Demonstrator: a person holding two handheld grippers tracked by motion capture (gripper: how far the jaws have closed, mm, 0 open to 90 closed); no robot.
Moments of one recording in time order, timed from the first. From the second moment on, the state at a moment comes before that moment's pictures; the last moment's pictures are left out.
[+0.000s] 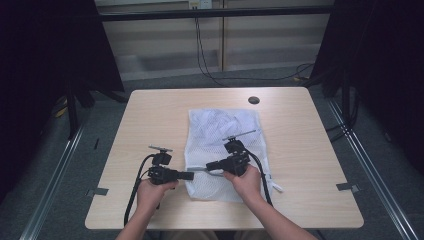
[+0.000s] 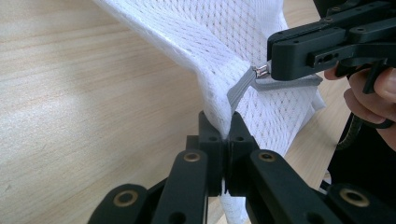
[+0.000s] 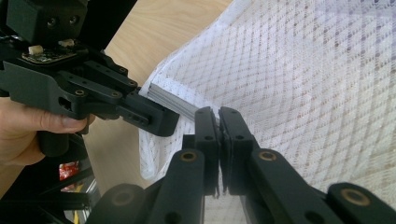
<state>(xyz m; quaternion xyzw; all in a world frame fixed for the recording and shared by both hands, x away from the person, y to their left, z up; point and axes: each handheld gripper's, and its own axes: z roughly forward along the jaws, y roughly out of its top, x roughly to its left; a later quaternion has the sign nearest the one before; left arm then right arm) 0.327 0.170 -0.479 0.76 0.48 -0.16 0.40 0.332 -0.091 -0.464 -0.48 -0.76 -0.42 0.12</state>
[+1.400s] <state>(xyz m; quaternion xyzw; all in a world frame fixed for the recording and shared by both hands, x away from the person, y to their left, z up) 0.327 0.173 -0.479 0.76 0.49 -0.16 0.39 0.331 -0.103 -0.466 -0.48 -0.76 -0.42 0.12</state>
